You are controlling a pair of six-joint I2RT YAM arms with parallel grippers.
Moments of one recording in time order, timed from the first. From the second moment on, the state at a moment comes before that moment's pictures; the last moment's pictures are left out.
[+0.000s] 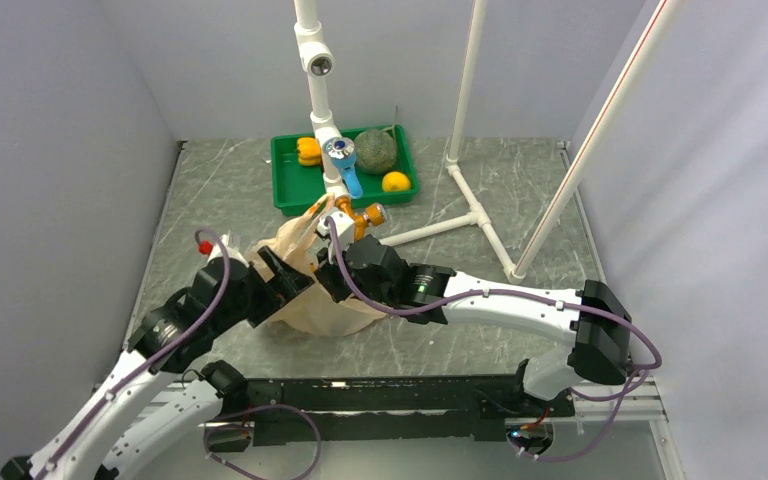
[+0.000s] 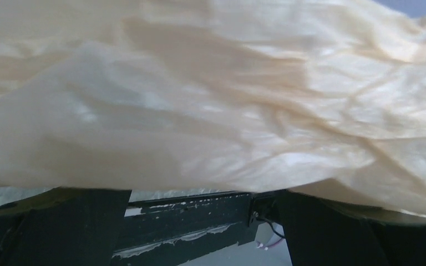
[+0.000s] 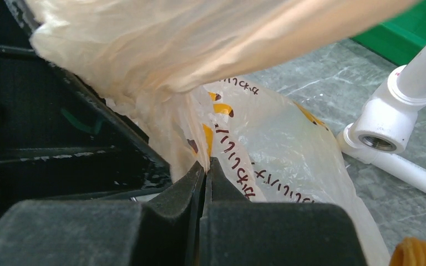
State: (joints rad) left arm -0.60 0.54 0.77 -0.84 -0.08 -1.11; right arm 1.20 1.49 1.16 -0.02 0.17 0.28
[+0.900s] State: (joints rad) left arm -0.73 0.64 0.82 -0.70 -0.31 -1.09; right arm 1.20 1.49 1.16 -0.03 0.18 0.27
